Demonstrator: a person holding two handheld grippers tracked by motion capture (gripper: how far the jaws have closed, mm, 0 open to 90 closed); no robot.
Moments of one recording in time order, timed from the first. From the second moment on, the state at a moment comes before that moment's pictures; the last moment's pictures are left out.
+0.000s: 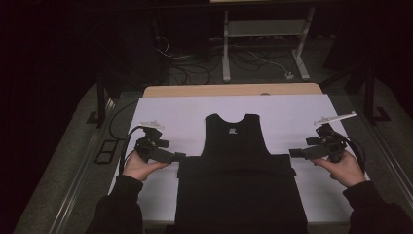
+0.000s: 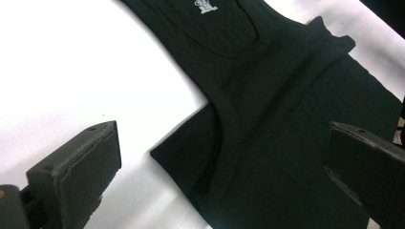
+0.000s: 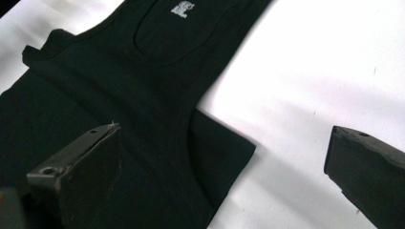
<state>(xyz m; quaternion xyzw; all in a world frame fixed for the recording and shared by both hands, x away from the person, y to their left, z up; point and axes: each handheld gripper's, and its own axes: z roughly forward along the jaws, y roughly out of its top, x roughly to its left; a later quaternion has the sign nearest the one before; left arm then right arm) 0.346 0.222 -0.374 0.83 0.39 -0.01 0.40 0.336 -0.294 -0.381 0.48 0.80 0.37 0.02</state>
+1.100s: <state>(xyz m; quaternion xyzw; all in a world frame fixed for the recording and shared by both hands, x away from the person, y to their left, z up) 0.385 0.214 -0.360 0.84 0.39 0.00 0.38 0.383 -0.287 -0.360 0.46 0.81 0.36 0.04</state>
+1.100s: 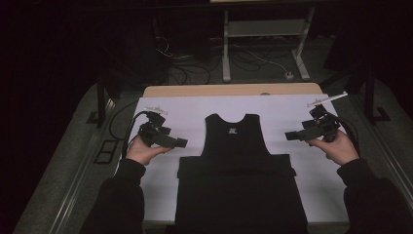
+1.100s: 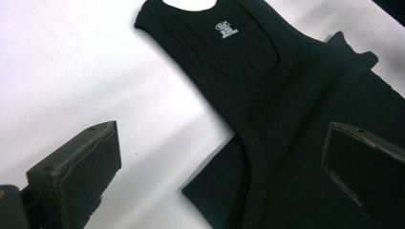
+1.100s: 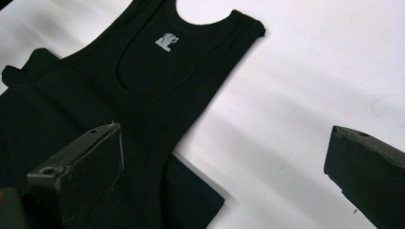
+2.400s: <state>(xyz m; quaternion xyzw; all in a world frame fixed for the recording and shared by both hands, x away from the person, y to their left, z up) 0.438 0.202 -0.371 0.84 0.39 0.00 0.37 0.435 -0.264 -0.367 0.45 0.81 0.36 0.04</state>
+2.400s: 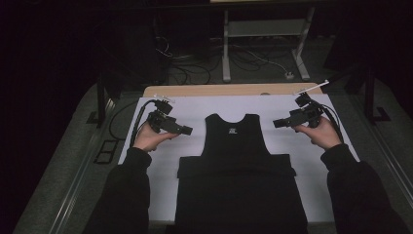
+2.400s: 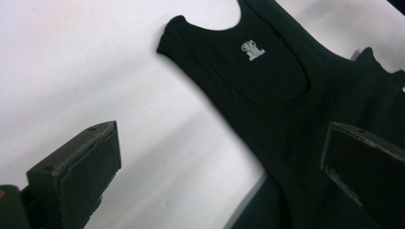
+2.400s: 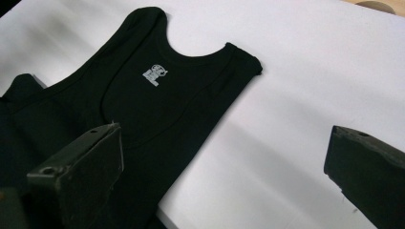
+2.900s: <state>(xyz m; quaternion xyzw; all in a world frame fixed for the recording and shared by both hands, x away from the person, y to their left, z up) 0.454 0.191 -0.385 0.84 0.39 -0.01 0.36 0.447 -0.256 -0.384 0.45 0.82 0.36 0.03</state>
